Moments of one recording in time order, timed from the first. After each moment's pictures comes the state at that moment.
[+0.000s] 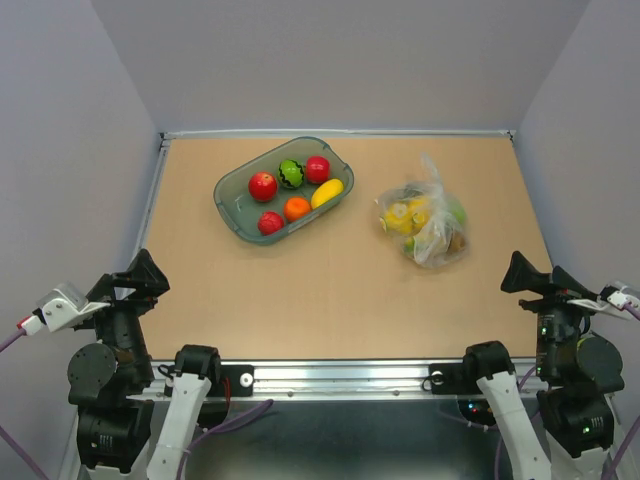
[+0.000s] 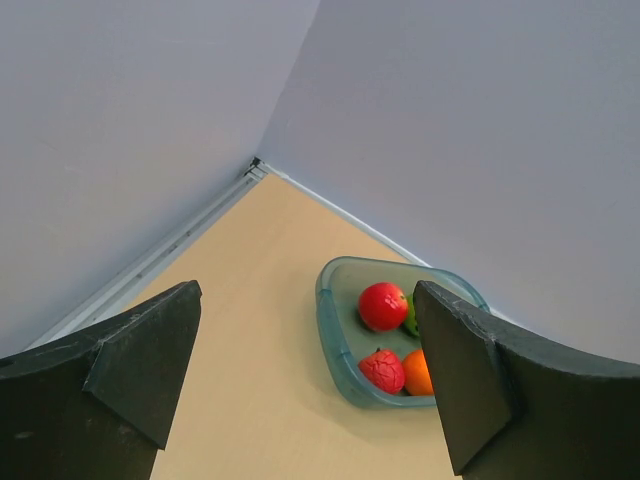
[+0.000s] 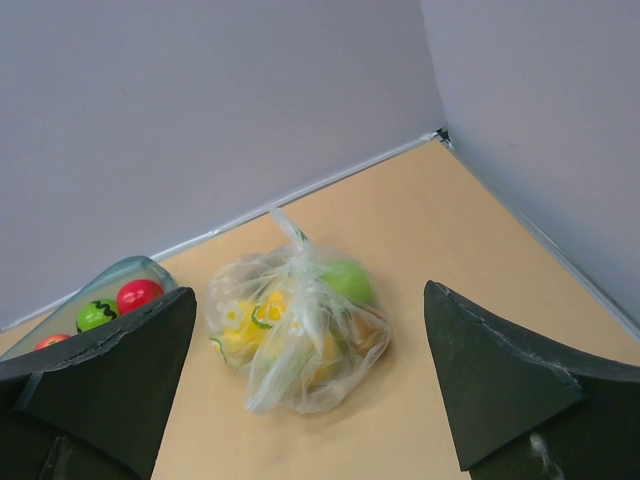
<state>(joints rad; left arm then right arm) -0.12 0.15 0.99 -0.70 -0.52 -0.40 0.19 0.01 0.82 -0.62 0.41 0.32</state>
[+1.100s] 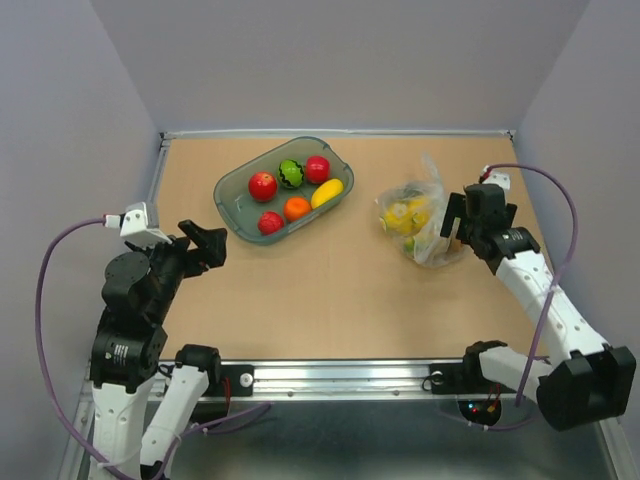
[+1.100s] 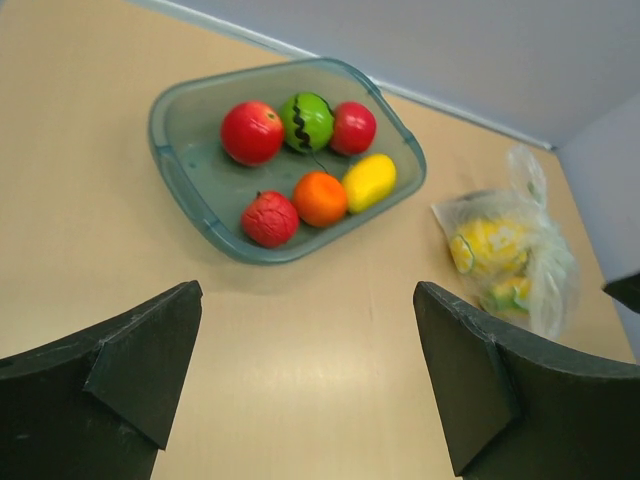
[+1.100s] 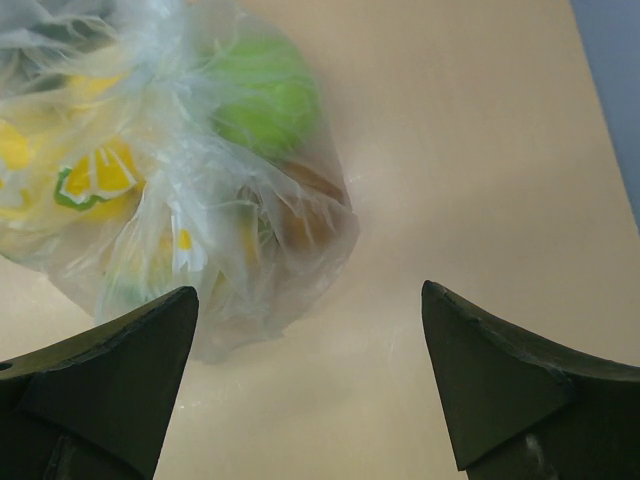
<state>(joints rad) -0.15 0.48 0.99 -0.70 -0.01 -0.45 0.19 1.06 0.93 -0.58 0.45 0.30</state>
